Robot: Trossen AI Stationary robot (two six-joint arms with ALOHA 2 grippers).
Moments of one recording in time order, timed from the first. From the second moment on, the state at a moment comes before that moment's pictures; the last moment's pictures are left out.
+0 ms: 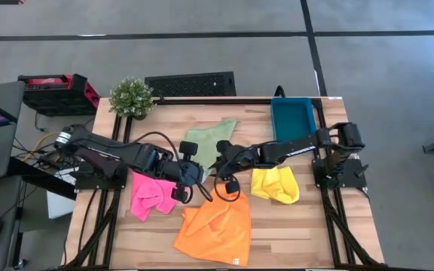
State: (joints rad) left arm -0.29 1.54 1.51 -0.99 -0.37 0.09; right arm 0.06 1.79 1.04 0.13 -0.04 -0.37
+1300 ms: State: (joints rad) left arm -0.30 1.54 1.93 -1.25 -0.59 0.23; right arm 0.02 1.79 1.04 -0.05 -0.06 -0.34
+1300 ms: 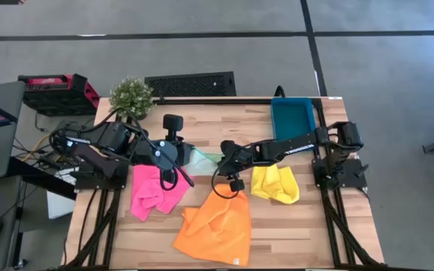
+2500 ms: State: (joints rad) left arm -0.30 1.54 1.94 -1.31 -0.64 0.18; right arm 0.06 1.74 1.04 -0.08 -0.30 -0.31
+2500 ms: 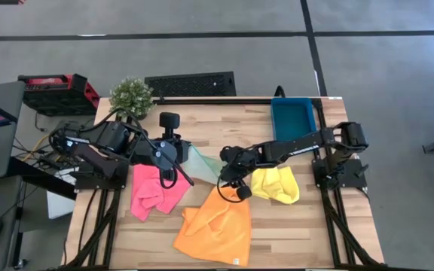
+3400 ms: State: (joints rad) left arm -0.30 1.54 1.94 -1.37 -0.68 0.09; right arm 0.10 1.59 1.04 -0.30 0.06 -0.27
